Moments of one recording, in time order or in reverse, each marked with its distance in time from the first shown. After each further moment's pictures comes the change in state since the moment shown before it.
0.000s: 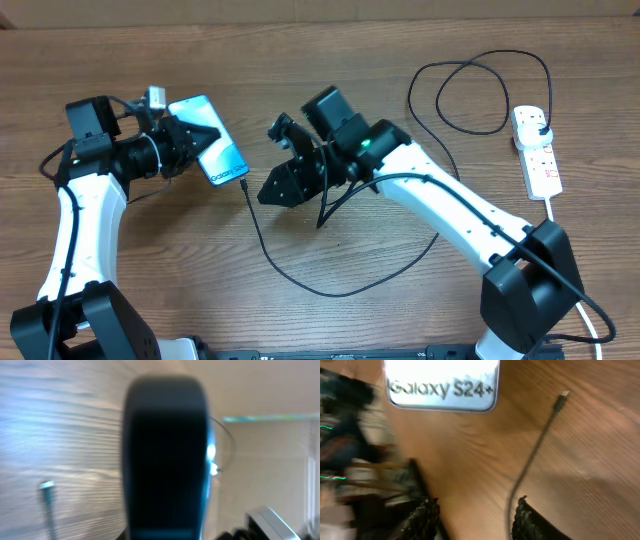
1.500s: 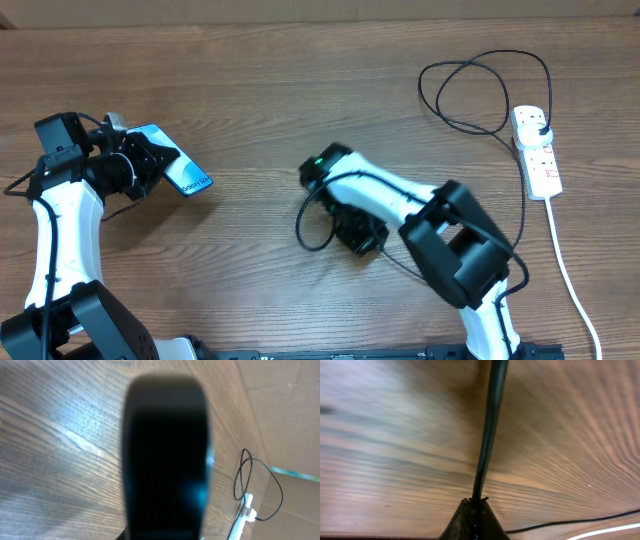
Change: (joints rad) left arm 0.122 0.000 0.000 -0.105 -0.248 -0.034; right arm 0.031 0.305 -0.010 -0.713 0.741 -0.139
